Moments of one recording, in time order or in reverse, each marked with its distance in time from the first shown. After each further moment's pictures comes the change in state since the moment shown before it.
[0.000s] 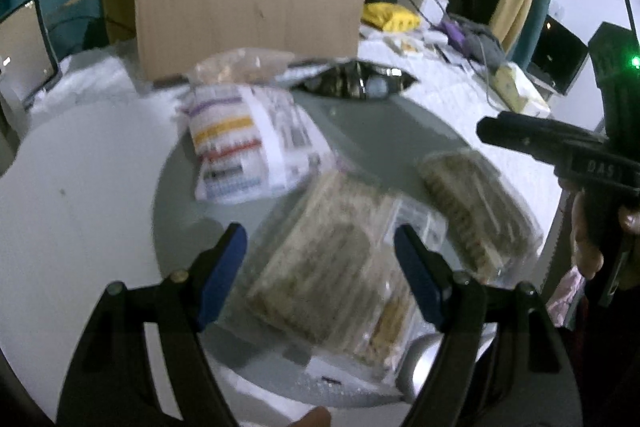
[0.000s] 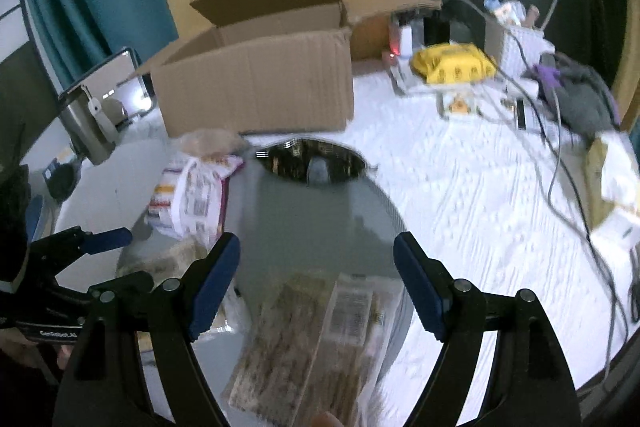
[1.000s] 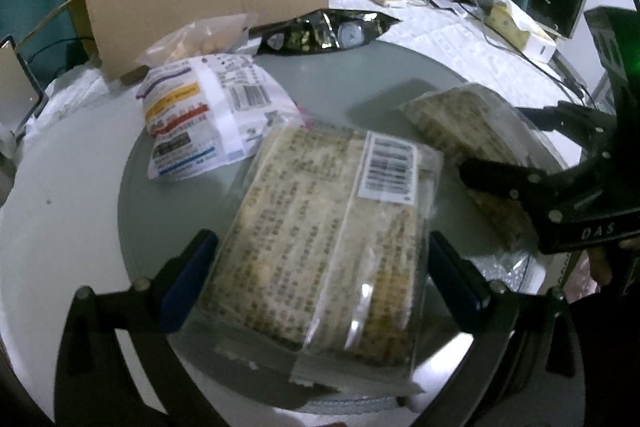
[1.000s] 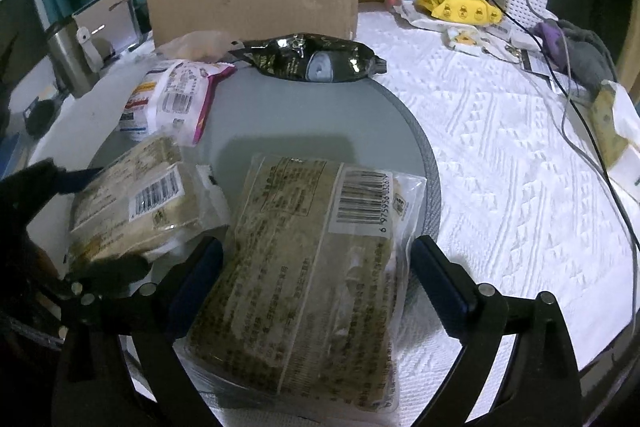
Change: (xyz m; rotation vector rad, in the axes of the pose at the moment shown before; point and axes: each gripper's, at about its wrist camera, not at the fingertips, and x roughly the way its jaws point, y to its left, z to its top) left arm 0.027 -0.032 -0.015 0.152 0.070 0.087; right arm 0.029 0.008 -0.058 -0.077 0.093 -0.046
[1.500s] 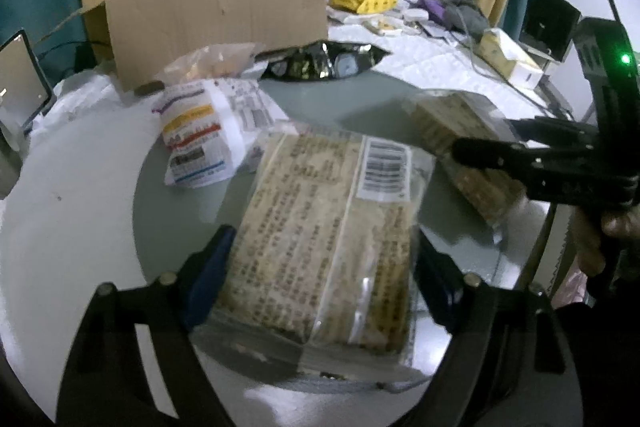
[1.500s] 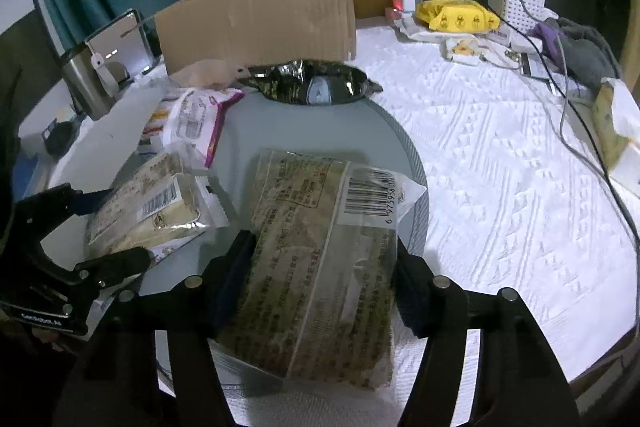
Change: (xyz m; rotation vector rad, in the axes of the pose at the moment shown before) left arm -0.031 0.002 -0.001 -0.043 -0.083 -0.037; right arm -0.022 -0.013 0.009 0.049 -0.056 0.066
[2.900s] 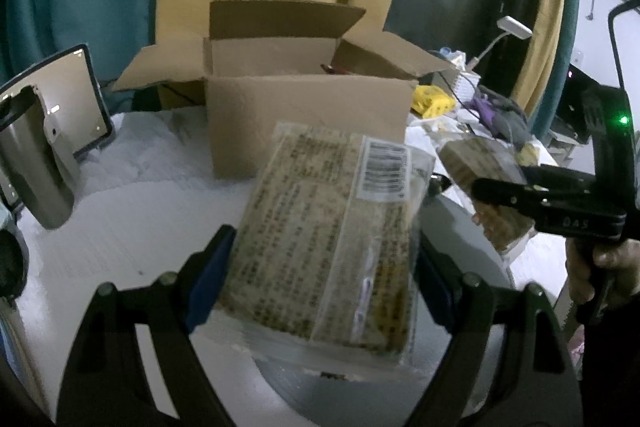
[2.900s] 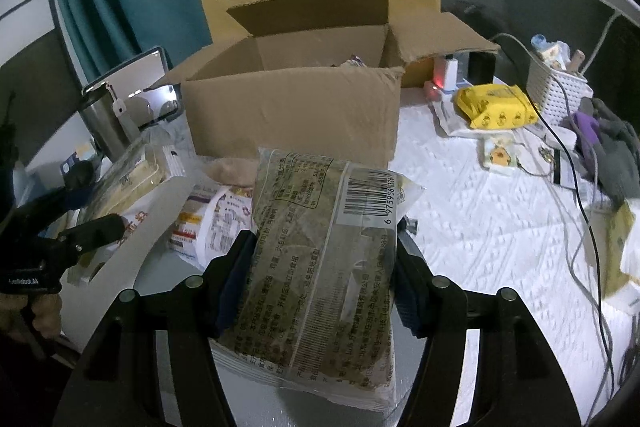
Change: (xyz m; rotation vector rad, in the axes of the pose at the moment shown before) left arm -0.046 0.082 0.062 -0.167 -0.199 0.078; right arm 0.000 0.020 0.101 -0.099 -0.083 0.069
